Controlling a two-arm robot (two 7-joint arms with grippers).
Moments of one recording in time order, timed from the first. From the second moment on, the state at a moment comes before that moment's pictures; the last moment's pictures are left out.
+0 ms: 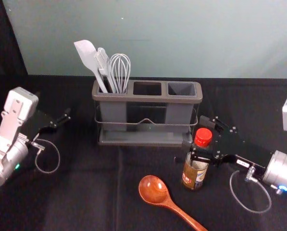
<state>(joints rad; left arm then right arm) -0.20 0.60 0.45 -1.41 -0.25 -0.12 0.03 0.12 0.65 -0.37 -1.62 0.56 -0.09 0.64</state>
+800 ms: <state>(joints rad) -0.20 0.60 0.45 -1.41 -0.25 -0.12 0.03 0.12 0.65 -0.37 -1.62 0.56 -0.09 0.64</state>
